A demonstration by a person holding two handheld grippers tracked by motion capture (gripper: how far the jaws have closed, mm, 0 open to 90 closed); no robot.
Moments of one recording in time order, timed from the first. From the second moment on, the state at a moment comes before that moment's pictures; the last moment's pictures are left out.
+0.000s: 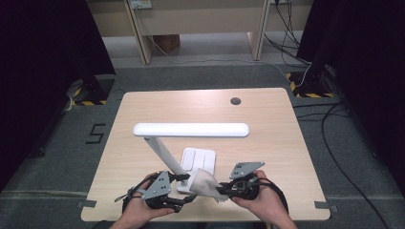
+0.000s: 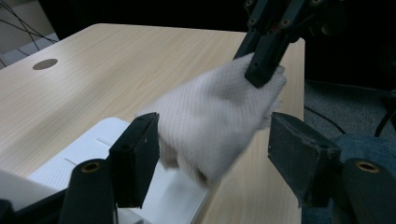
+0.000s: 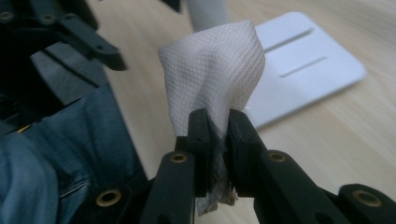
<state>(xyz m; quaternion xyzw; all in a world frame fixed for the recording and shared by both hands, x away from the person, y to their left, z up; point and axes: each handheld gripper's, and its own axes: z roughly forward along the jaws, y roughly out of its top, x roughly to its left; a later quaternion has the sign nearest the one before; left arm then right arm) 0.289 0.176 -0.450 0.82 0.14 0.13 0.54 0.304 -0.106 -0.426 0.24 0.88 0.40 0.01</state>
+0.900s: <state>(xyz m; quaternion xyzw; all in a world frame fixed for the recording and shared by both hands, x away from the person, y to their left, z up) 0.286 0.185 -0.462 0.84 0.10 0.14 0.51 0.307 -0.068 -0.424 0.17 0.85 0.49 -0.04</state>
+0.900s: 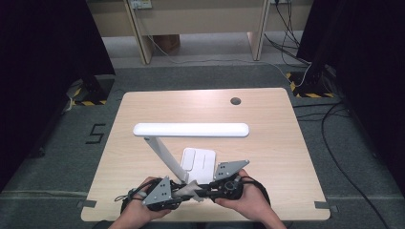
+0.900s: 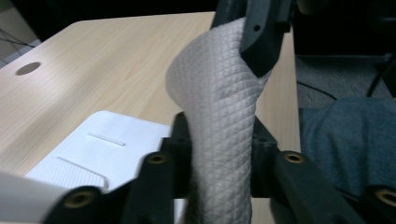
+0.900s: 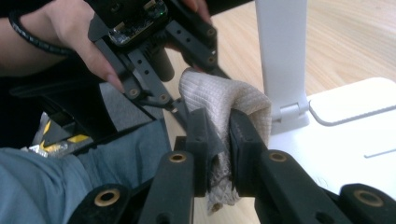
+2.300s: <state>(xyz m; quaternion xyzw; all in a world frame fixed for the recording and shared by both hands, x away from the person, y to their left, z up) 0.284 0.289 -0.407 0.78 0.23 0.23 0.53 0.350 -0.054 -0.487 0.31 0.84 0.43 0.13</state>
